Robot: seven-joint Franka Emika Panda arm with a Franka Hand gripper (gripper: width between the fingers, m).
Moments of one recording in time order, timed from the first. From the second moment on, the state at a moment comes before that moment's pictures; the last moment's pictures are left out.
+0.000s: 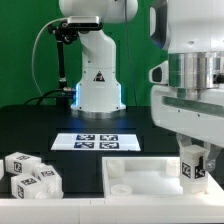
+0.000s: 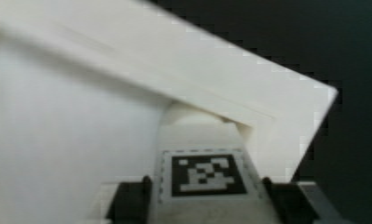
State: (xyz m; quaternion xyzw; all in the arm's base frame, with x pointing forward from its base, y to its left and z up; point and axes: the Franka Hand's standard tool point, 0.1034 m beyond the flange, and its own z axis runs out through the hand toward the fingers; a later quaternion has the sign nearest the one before) arm 0.639 0.118 0.069 -0.76 0.65 -0.01 0.06
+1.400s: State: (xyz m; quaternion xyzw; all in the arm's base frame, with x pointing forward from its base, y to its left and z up) arm 0.643 0.111 0.072 -0.97 0.25 -0.04 0.04
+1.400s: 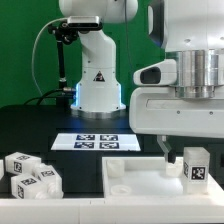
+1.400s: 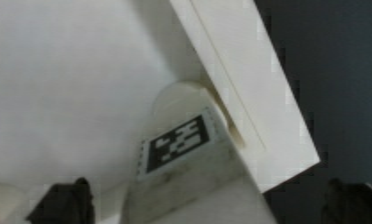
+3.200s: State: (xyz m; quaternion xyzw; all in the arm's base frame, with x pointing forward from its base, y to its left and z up) arm 0.641 0.119 0.070 -0.67 0.73 0.00 0.08
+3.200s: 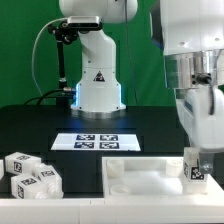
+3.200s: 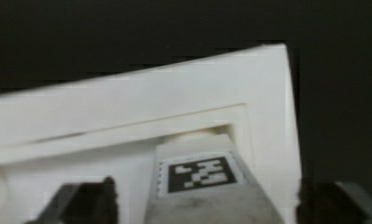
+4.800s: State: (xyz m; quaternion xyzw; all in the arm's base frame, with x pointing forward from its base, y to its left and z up) arm 0.651 0.099 0.075 -0.94 0.34 -0.06 0.05
